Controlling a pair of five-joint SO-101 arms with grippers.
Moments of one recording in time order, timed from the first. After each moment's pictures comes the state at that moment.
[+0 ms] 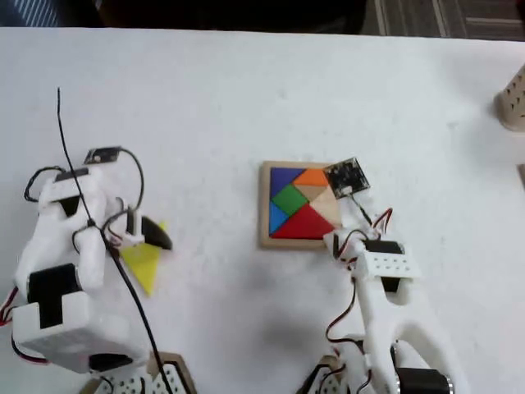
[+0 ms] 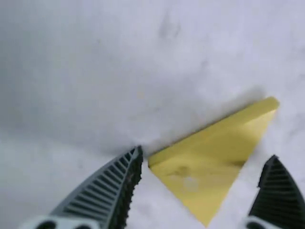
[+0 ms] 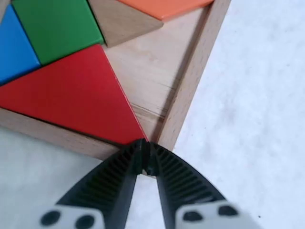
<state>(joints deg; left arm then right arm) -21.6 7.2 34.2 66.1 -8.8 -1.1 -26.8 69.5 28.7 25.8</state>
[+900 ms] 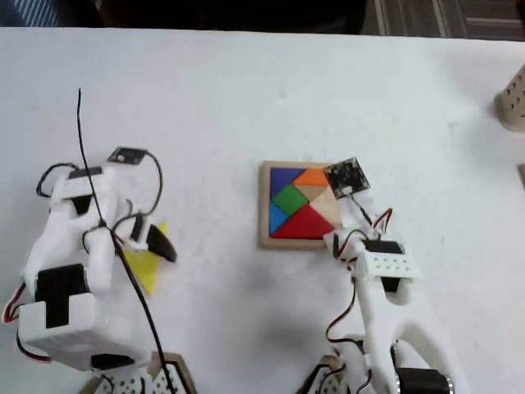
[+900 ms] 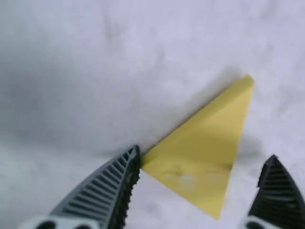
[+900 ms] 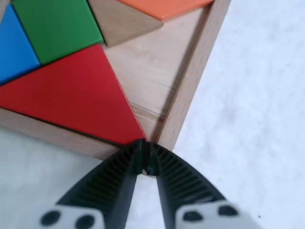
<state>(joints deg) -17.2 7.3 34.9 66.5 -18.4 -1.1 -26.8 69.5 28.7 25.8</state>
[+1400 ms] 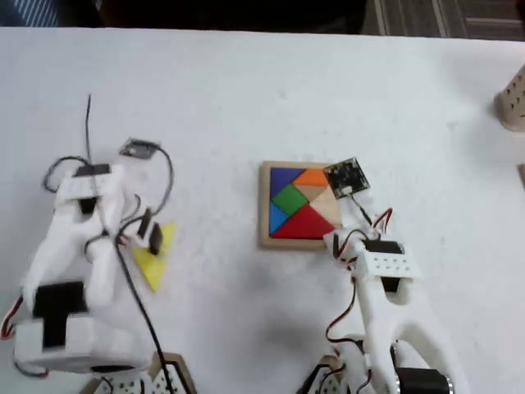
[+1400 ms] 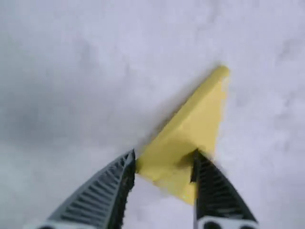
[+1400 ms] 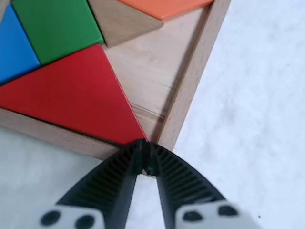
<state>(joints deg) -12.9 5.8 34.7 67.3 -19.2 -1.1 -26.8 69.5 28.7 25.8</state>
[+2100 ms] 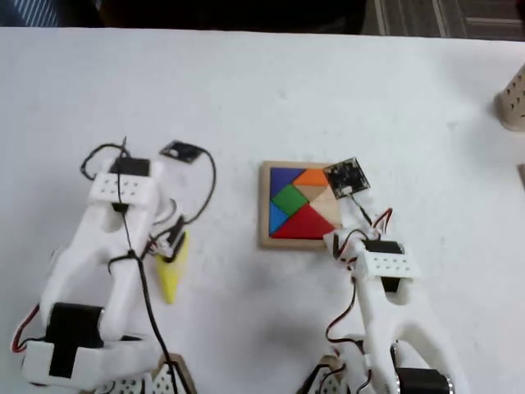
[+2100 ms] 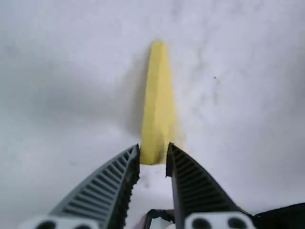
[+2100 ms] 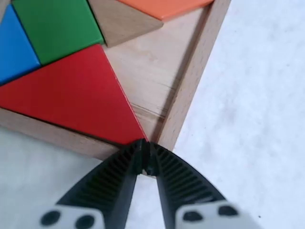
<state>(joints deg) 0.0 -7.5 33.1 83.5 -14.5 -1.1 -26.8 69.5 28.7 25.8</state>
